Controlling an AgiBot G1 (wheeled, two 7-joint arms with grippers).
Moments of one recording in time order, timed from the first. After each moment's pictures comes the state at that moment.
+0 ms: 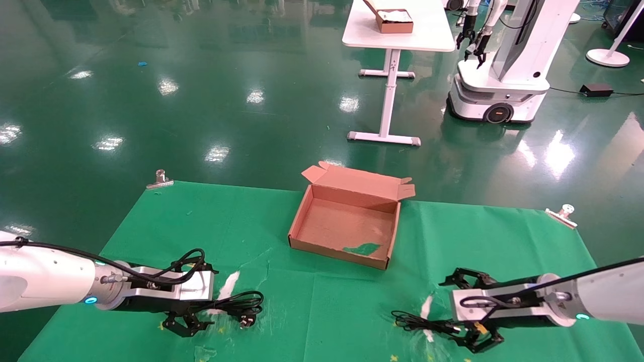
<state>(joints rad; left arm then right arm) -1.65 1.15 0.74 -0.07 1.68 1.11 0.66 1.61 -1.08 -0.71 0.05 -1.61 -1.18 -0.81</state>
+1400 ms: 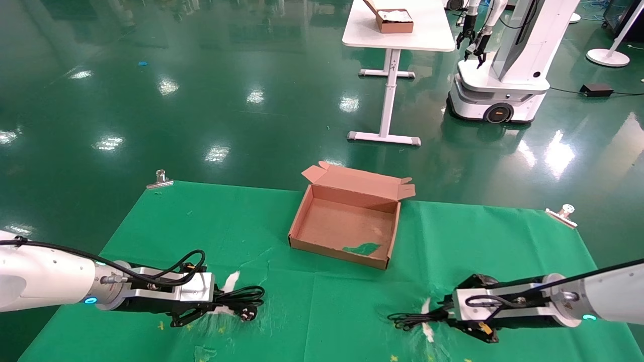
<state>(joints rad) -1.66 1.15 0.74 -0.05 1.68 1.11 0.68 1.62 -1.08 -0.70 0.03 -1.60 -1.19 -0.82</state>
